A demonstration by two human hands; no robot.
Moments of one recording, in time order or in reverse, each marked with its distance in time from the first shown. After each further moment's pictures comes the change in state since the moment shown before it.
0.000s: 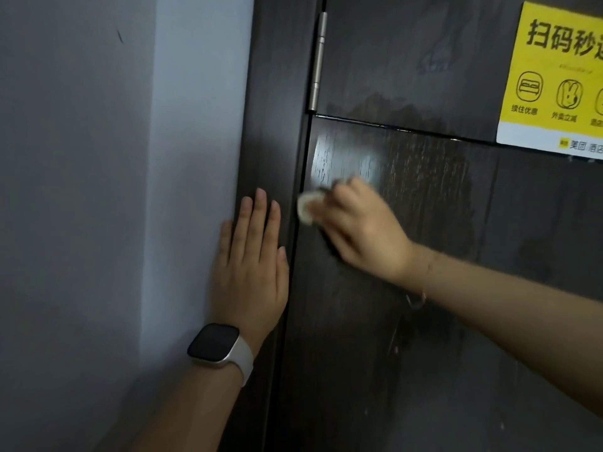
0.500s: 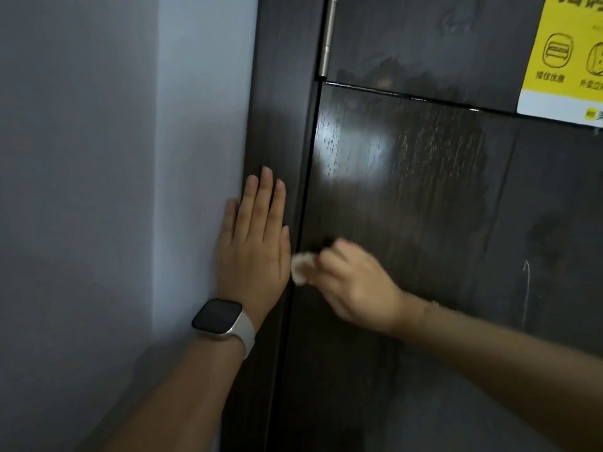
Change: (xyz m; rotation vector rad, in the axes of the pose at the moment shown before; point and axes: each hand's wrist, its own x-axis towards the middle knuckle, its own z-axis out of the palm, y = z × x) left_hand -0.008 -0.005 0.000 0.013 -0.018 0.016; right_hand -0.063 -0.061 0.022 0.091 -0.156 -0.022
